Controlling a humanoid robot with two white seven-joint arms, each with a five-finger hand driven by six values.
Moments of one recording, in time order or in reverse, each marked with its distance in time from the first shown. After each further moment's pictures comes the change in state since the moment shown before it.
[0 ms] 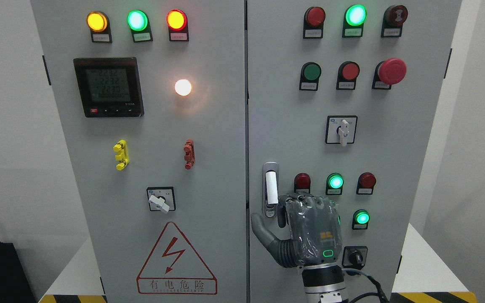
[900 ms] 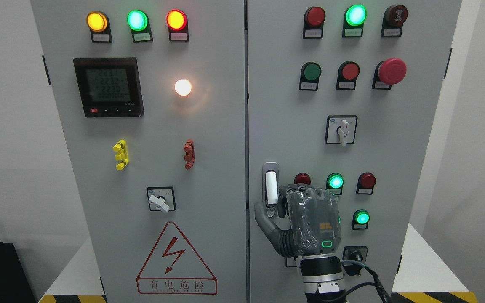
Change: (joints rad) left arm 0.000 0.000 0.000 0.000 0.000 0.000 0.000; right arm -0.025 0.018 -0.018 0.032 -0.005 0.003 -0.008
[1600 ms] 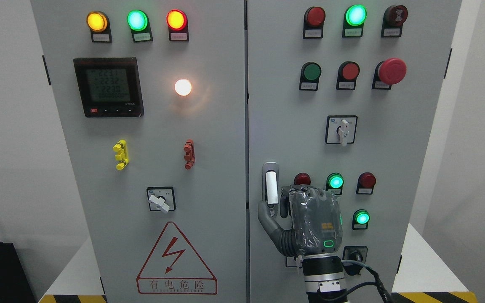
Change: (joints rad) left arm 0.000 0.000 0.000 0.000 0.000 0.000 0.000; right arm 0.000 0.003 -0.012 0.012 -0.013 0.004 -0.003
